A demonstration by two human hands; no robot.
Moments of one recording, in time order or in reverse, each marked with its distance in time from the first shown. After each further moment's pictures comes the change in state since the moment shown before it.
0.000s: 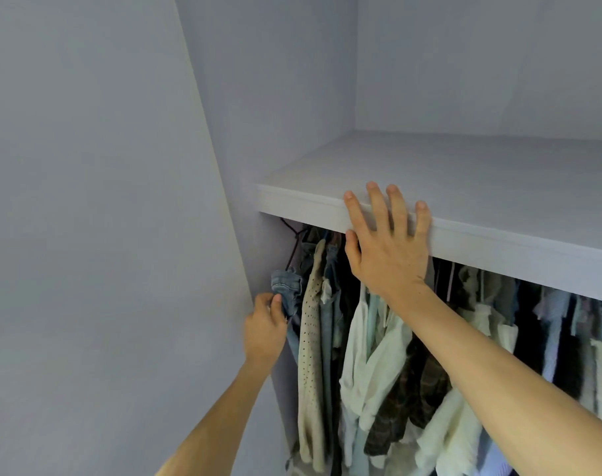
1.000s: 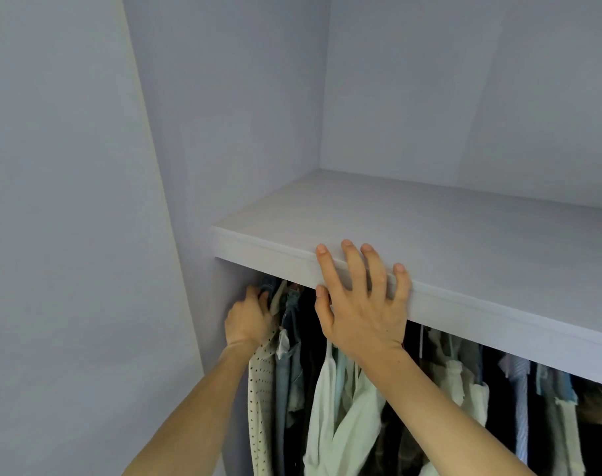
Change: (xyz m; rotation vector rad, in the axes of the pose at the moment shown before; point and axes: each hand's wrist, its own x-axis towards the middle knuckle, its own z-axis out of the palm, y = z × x) left_hand 0.118 0.037 0.065 0.225 -0.145 0.115; right_hand 0.003 -0.003 0.015 -0.107 0.190 0.013
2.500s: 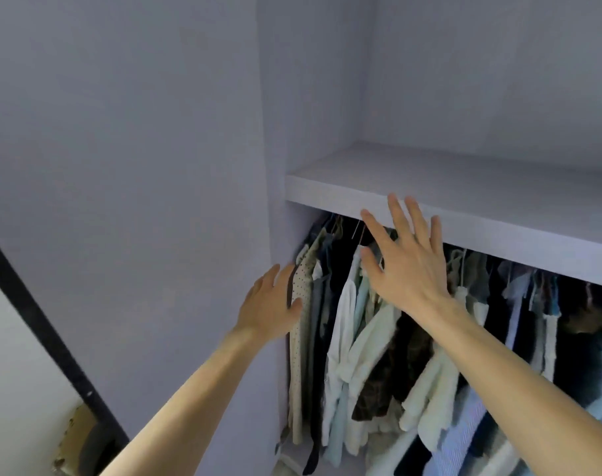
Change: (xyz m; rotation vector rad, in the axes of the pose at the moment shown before) left_hand -0.200 -0.021 -0.166 0.117 -0.333 0.164; right_hand -0.011 0.003 -0.152 0.290 -0.611 0.002
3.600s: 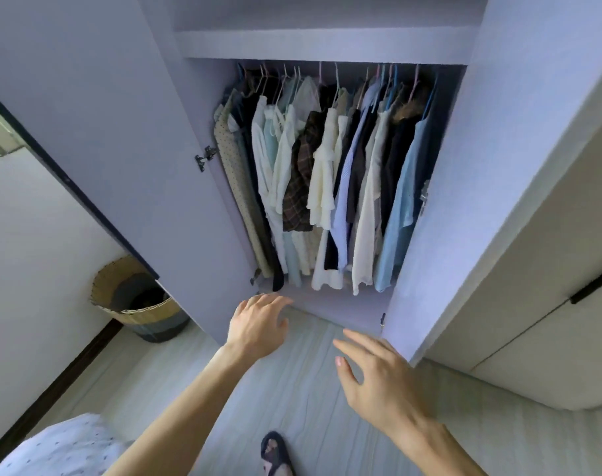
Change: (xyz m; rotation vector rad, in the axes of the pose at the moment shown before) left_hand -0.435 0.173 0.176 0.261 -0.280 0.048; right_hand -0.598 0.045 -0.162 0.554 -0.265 0.265
